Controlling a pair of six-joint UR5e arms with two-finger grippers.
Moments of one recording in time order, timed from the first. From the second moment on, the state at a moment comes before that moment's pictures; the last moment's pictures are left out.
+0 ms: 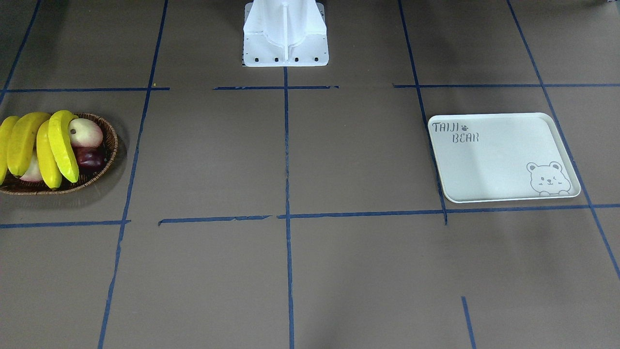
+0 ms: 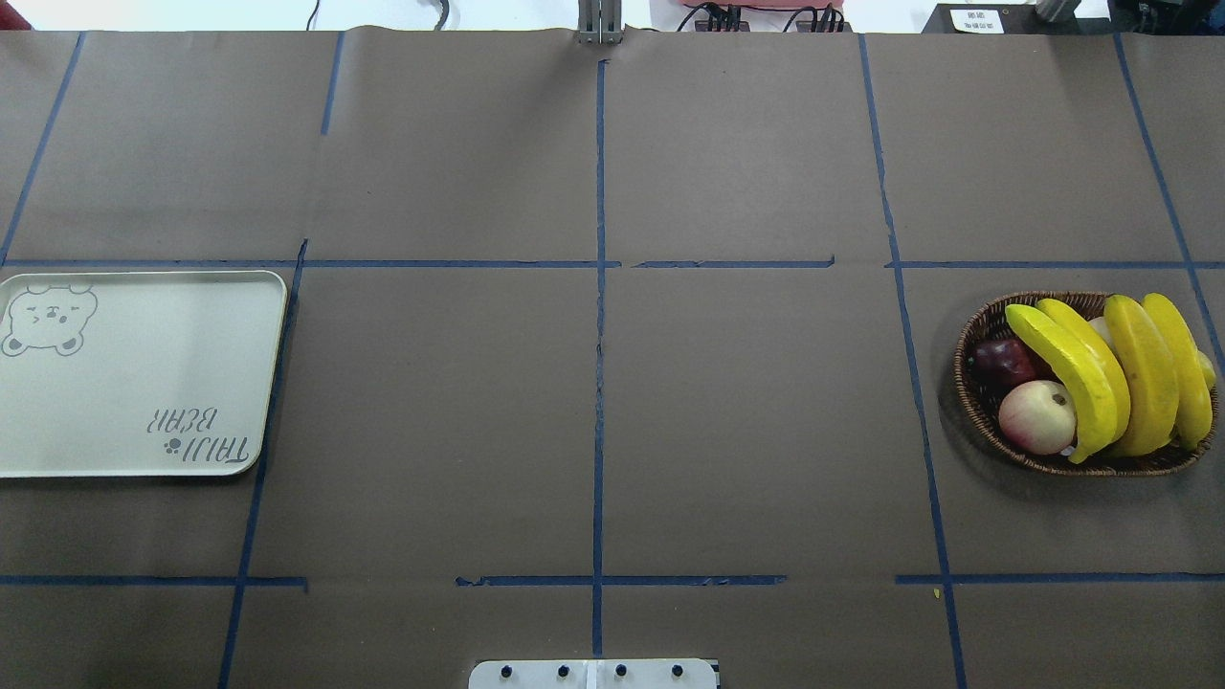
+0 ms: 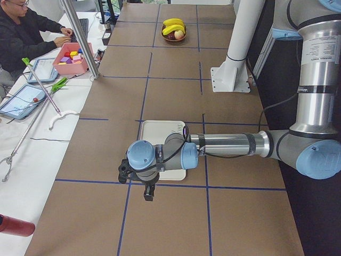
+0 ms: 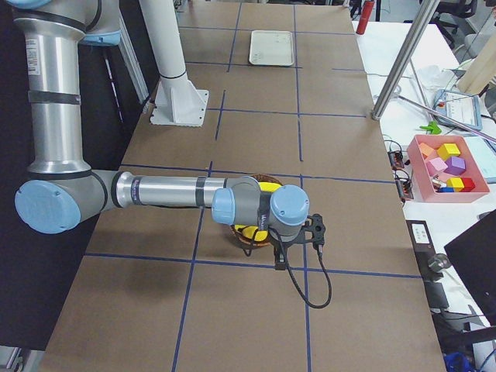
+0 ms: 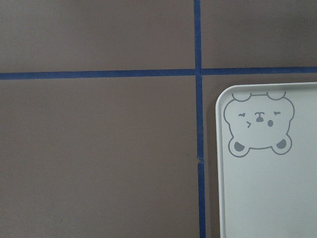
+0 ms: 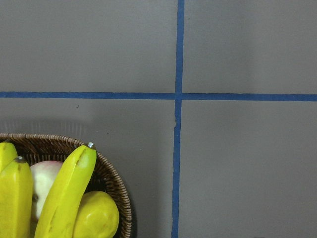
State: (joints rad) left arm -1.64 -1.54 -1.57 -1.51 -2.42 0.15; right arm 1.62 -1.59 1.62 -1.62 2.45 -0.07
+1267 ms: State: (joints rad) left arm -1.64 -1.54 -1.57 -1.51 -2.42 0.15; right arm 1.61 -1.58 1.62 -1.62 2.45 -0.06
